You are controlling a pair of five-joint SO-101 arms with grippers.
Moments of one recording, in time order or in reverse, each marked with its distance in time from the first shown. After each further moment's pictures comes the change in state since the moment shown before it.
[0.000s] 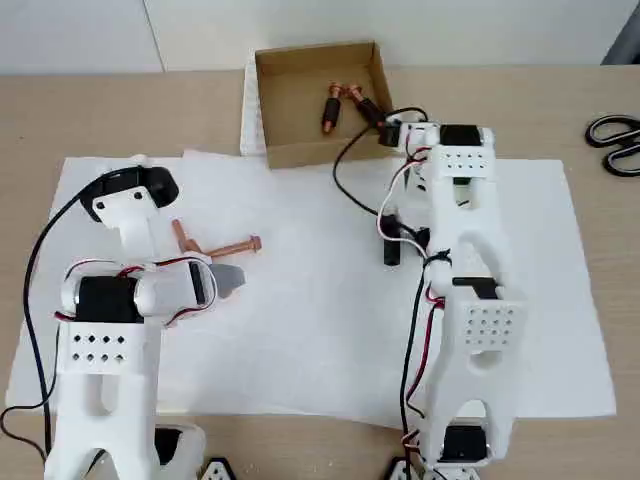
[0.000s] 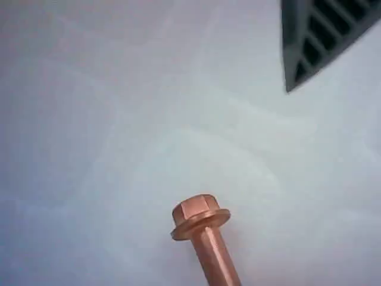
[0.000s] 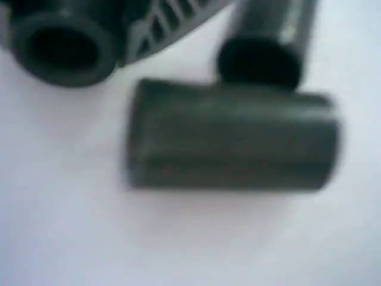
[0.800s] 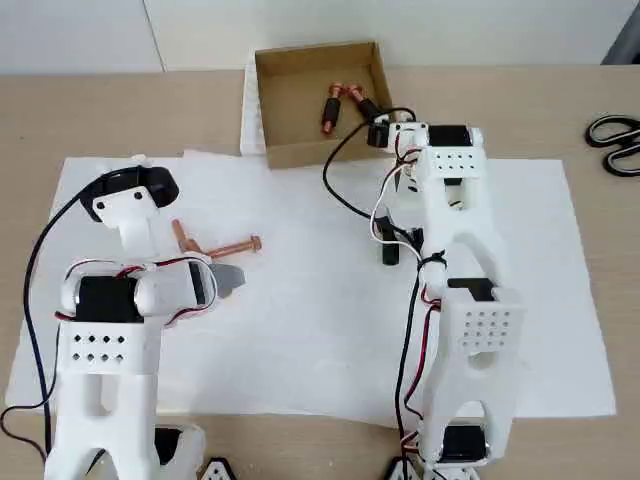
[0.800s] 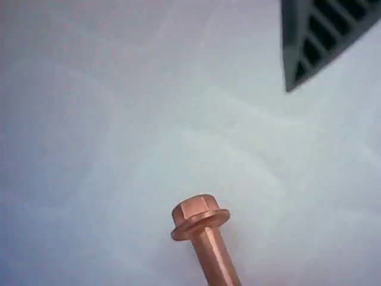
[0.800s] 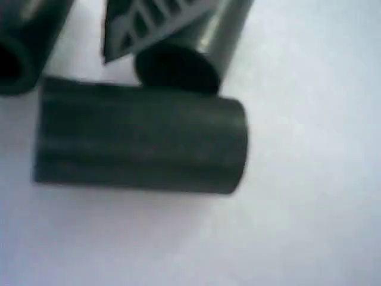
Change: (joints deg) left arm 0.0 0.0 0.0 0.0 0.0; right arm -1.1 0.4 1.8 -1.7 0.1
